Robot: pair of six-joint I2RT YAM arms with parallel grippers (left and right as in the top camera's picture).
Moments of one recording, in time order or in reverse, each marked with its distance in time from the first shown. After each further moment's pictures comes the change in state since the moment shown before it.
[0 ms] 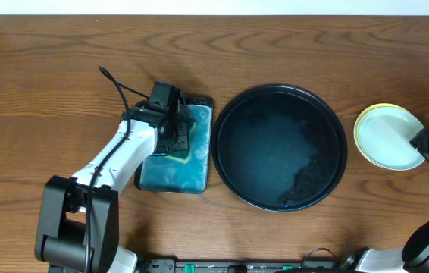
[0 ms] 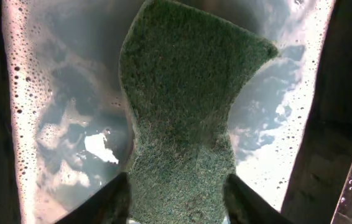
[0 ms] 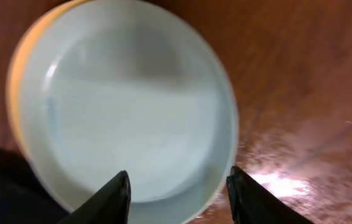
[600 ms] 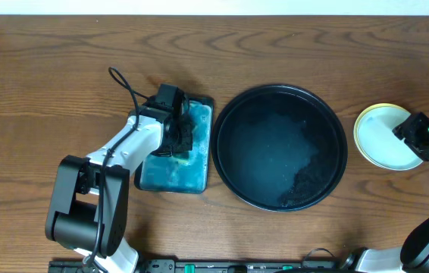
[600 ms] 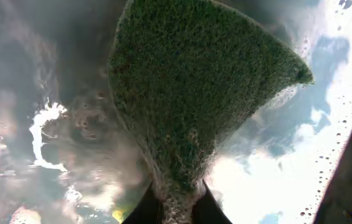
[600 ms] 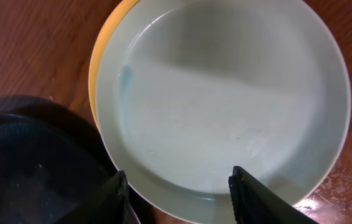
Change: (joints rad) left arm -0.002 0.110 0.003 0.044 0.026 -0.005; right arm 0.071 0.000 0.000 0.020 -0.164 -0.080
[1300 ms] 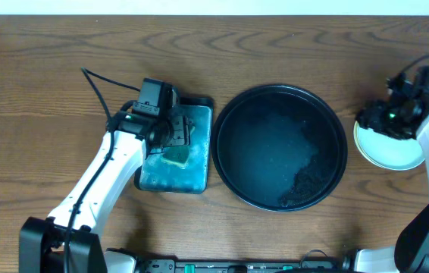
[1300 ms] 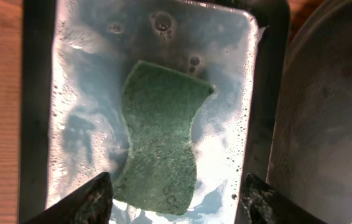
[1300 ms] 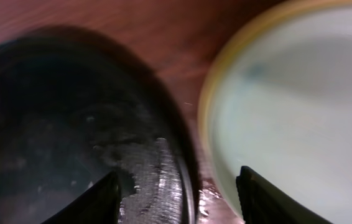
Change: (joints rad) left arm 0.012 -0.286 0.008 -0.077 -0.021 0.000; right arm 0.267 0.000 0.041 0.002 -0.006 -0.173
